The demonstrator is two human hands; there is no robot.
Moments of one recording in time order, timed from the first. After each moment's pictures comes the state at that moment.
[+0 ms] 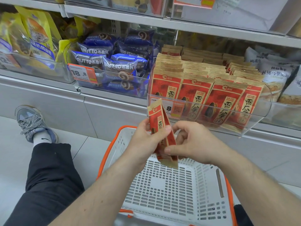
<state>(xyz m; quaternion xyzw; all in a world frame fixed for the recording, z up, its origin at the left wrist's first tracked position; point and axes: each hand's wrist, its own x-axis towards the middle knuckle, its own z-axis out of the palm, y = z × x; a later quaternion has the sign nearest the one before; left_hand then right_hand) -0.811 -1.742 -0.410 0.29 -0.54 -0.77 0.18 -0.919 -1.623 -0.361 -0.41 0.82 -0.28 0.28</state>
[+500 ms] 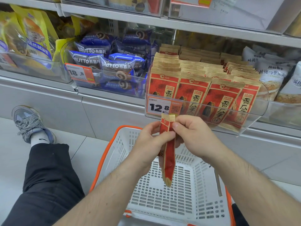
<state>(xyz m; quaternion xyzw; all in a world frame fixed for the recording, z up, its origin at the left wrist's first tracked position) -0.817 -1.730 -0.417 0.24 -0.55 -0.79 0.15 -0.922 -1.631 -0.371 -0.36 0.79 -0.44 0.23</state>
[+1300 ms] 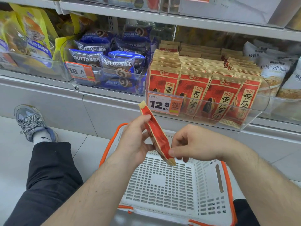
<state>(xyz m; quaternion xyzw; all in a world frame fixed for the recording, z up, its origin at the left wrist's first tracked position) -0.816 -1.750 -0.412 0.34 -0.39 -0.83 0.21 -0.920 -1.618 -0.349 -0.46 0.79 -0.18 0.37</state>
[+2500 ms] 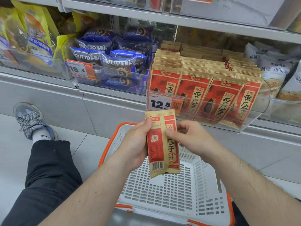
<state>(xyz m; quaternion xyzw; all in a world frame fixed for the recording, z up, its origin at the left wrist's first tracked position) -0.808 -1.748 -0.416 0.32 -0.46 -0.82 0.13 -0.927 -1.630 -0.393 -0.30 0.79 -0.42 0.33</state>
